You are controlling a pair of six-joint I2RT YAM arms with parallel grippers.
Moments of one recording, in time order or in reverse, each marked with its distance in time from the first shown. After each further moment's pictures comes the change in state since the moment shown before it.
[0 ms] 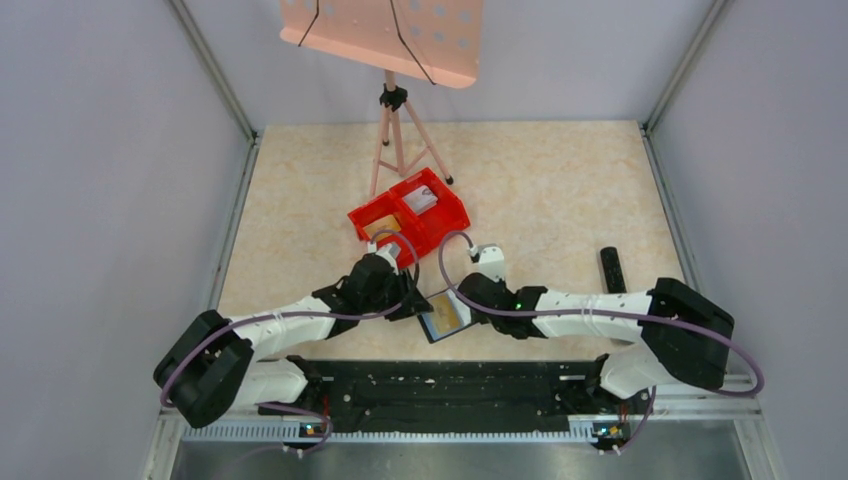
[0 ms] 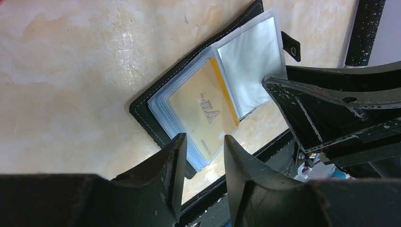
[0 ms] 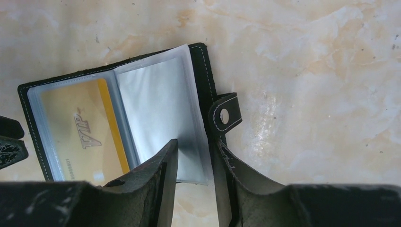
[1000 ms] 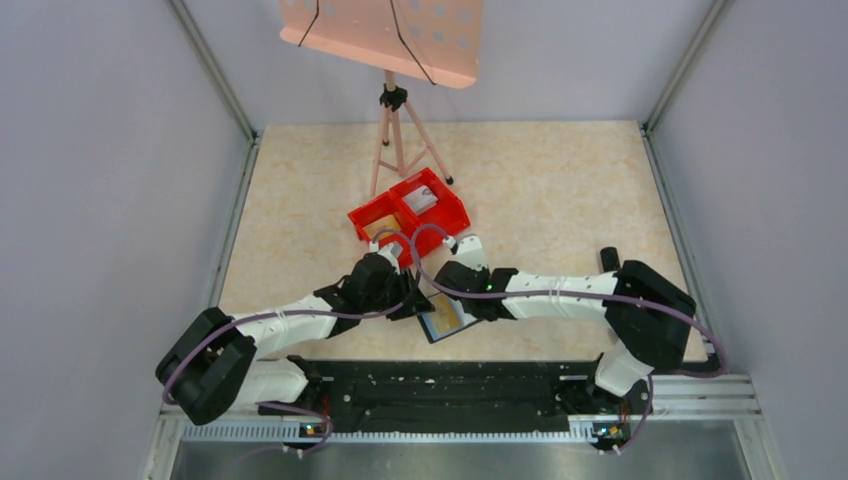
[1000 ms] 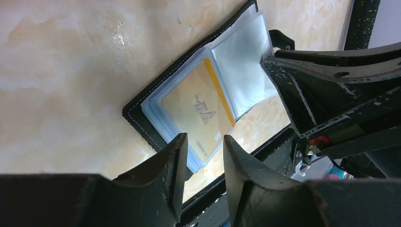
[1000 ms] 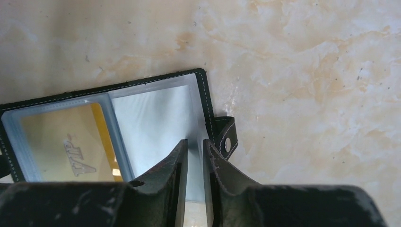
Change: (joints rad) left arm -0.002 0.018 0.005 0.021 0.018 0.000; right arm -0.011 0.166 0.224 -0.201 0.046 -0.080
